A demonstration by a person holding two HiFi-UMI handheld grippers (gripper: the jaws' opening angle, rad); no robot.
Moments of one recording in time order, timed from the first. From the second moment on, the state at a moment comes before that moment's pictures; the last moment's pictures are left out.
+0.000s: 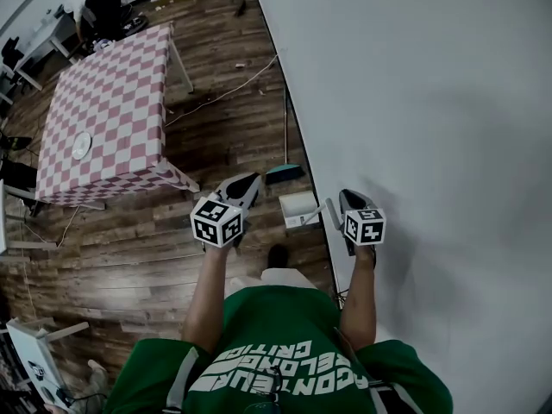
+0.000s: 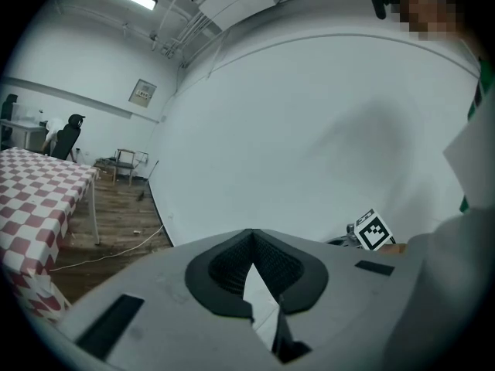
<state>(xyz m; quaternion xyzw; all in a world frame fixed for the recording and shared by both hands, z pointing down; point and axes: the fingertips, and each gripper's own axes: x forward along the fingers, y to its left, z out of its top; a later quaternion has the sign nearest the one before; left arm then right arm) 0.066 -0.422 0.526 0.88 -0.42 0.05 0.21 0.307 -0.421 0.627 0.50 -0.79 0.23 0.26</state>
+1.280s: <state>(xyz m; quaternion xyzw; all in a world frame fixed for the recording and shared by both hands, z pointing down) 0.065 -0.435 0.567 0.86 -0.44 0.09 0.25 0.300 -0.444 0.877 0.38 -0.63 0.39 0.56</state>
